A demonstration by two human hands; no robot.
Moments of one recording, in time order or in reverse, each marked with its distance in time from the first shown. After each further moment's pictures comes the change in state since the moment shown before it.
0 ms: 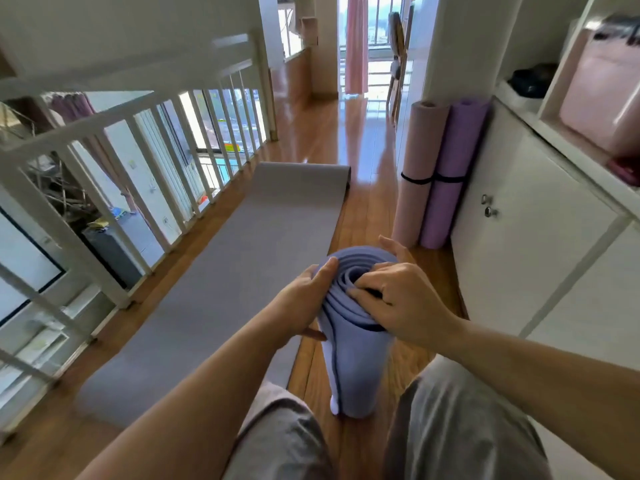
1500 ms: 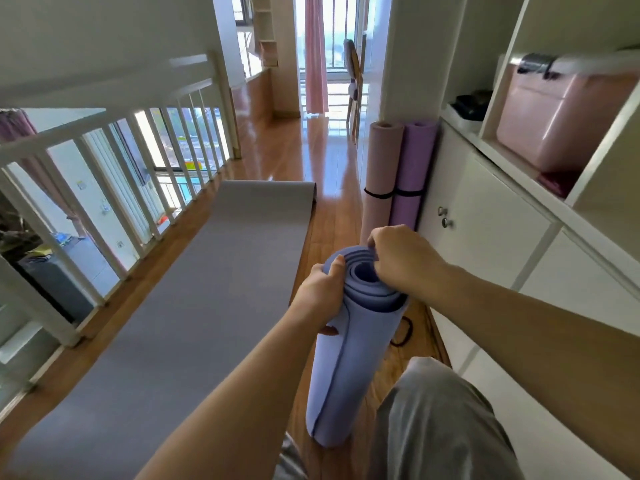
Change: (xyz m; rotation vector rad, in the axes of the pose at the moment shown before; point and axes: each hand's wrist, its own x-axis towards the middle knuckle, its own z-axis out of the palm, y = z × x) left_hand 0.035 0.031 0.047 0.022 0.058 -0.054; right_hand 0.049 0.006 -0.059 -0.470 -0.388 0.602
